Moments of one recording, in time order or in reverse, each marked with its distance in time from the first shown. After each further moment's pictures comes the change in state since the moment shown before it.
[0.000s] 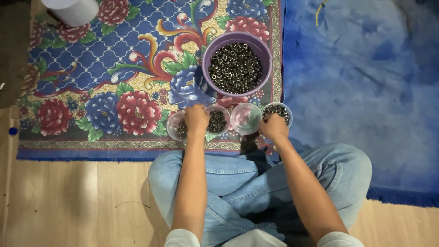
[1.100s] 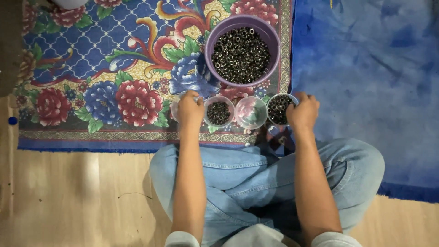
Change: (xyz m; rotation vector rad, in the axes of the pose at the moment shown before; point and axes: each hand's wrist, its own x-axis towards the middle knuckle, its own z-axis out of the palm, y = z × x) left_hand -0.067 0.033 -0.103 -0.174 0.127 0.053; right_hand 0.086 0.102 0.012 -0.124 0.487 -0.097
